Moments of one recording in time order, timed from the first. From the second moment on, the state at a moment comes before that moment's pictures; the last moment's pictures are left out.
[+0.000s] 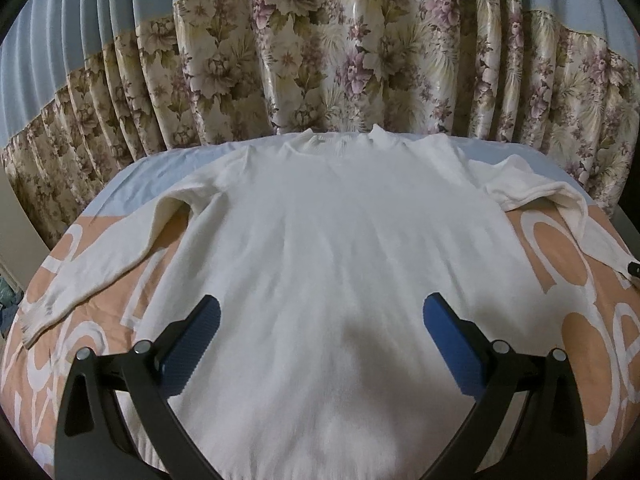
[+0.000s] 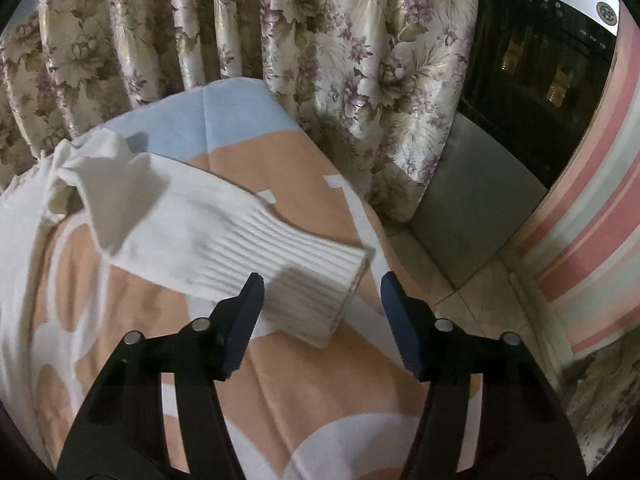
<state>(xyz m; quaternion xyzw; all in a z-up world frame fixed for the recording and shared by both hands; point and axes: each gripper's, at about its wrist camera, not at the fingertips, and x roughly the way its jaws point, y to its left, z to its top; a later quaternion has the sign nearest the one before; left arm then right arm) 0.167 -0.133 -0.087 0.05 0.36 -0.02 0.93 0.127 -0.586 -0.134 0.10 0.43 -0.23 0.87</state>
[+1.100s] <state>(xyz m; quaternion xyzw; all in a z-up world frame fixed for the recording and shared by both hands) 0.180 -0.129 -0.087 0.04 0.36 -0.02 0.93 0.127 -0.633 -0.103 0.11 0.39 -0.29 0.87</state>
